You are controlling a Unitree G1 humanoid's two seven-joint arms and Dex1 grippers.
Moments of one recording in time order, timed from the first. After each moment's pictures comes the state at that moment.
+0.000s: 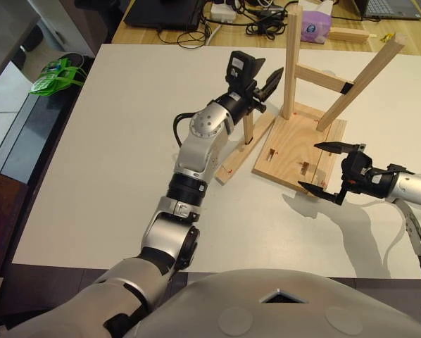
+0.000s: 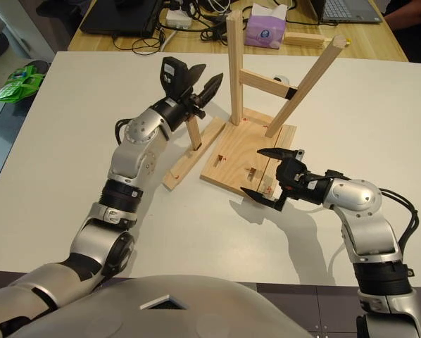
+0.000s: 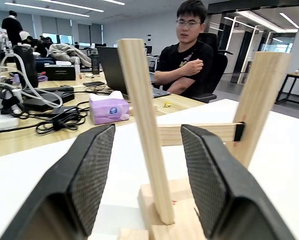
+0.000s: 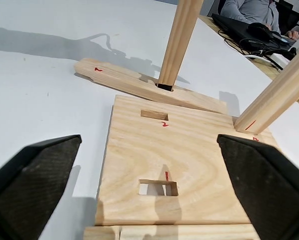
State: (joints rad) left arm -0.52 -0.03 -0.19 0.34 -0.19 0.14 -0.38; right arm 0.12 -0.72 0.03 -0.20 0.25 0.06 0.97
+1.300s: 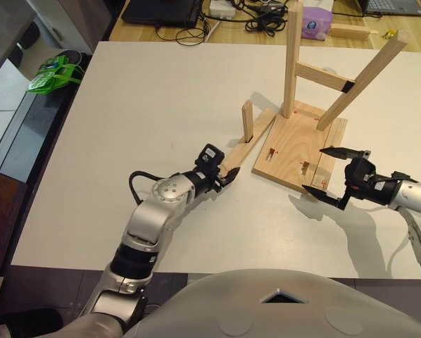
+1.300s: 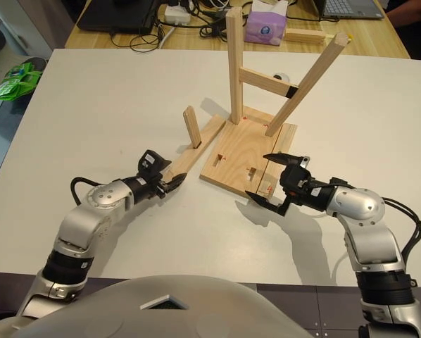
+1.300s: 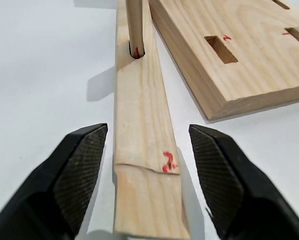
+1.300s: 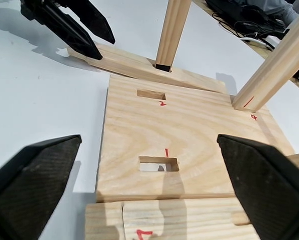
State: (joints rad) left arm -0.01 0.35 -0.33 -0.32 -0.17 0.73 -0.38; right arm 0.18 -0.72 0.00 -0.22 0.22 0.05 0.94
